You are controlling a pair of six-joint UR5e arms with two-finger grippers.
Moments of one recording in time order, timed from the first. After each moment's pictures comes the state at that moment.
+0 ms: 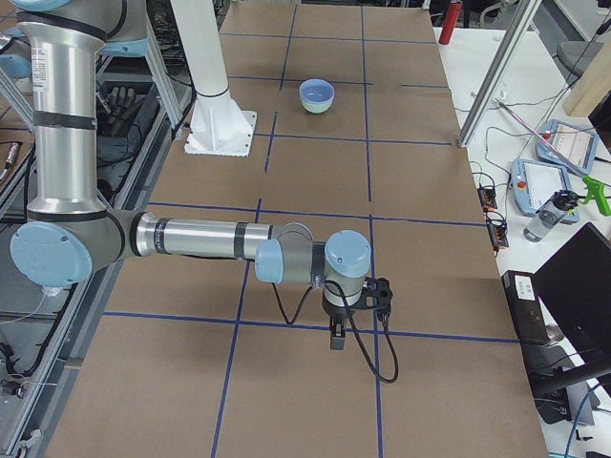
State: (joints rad) left arm -1.55 -1.35 -1.84 -1.56 -2.31 0.20; right arm 1.58 -1.63 1.62 -1.55 2.28 0.03
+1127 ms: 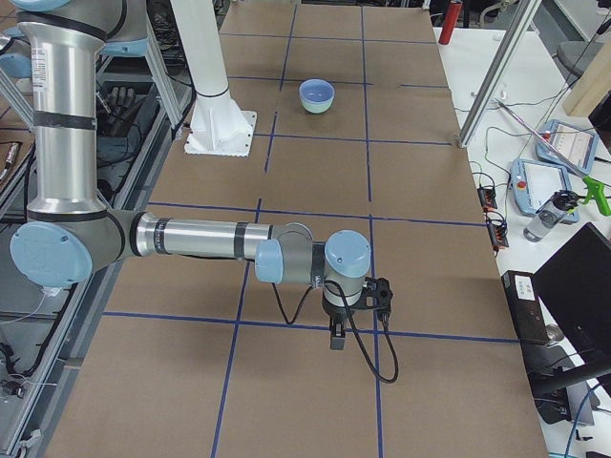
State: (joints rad) left arm -1.58 -1.34 -1.82 -1.56 -2.33 0.22; right arm 1.58 -1.63 1.62 -1.55 2.28 0.03
